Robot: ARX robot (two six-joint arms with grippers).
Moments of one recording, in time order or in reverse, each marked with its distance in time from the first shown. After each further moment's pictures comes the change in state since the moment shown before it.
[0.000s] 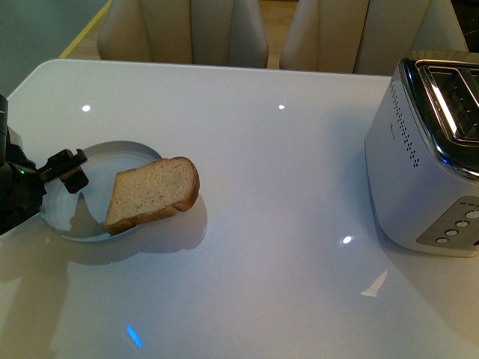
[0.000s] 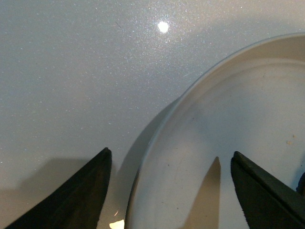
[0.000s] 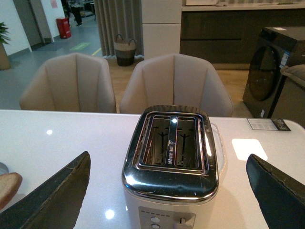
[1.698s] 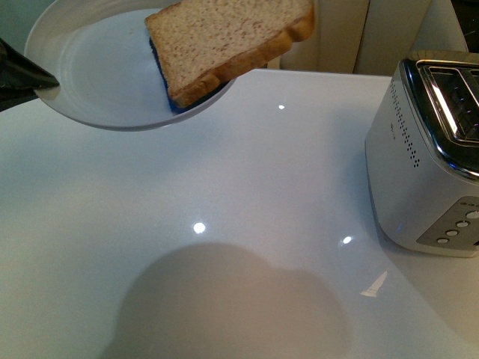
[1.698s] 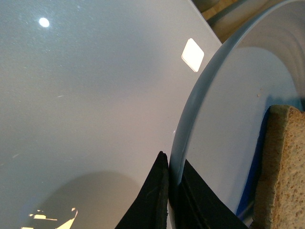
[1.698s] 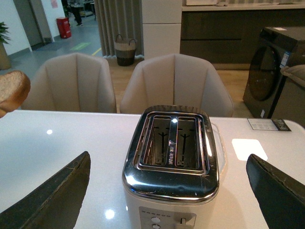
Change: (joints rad) left arm -0.147 -0.869 -0.339 -0.208 0.304 -0.241; right arm 0.000 0.000 0.000 0.000 0.000 0.000
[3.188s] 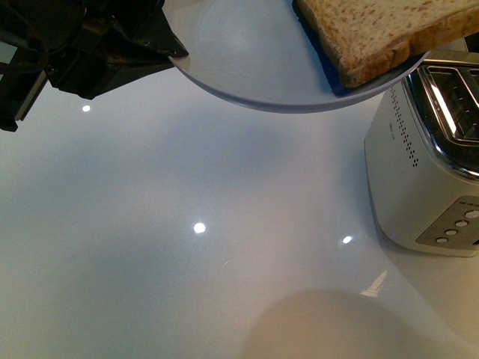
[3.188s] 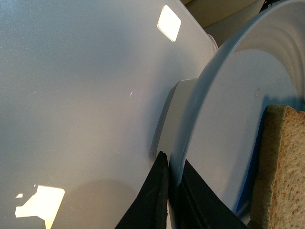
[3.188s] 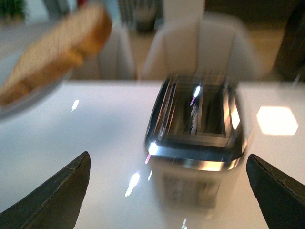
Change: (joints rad) left arm -0.348 -0.043 0.108 -0.101 -0.109 -0.190; right arm -0.040 0.065 0.052 -0.142 -0.133 0.039
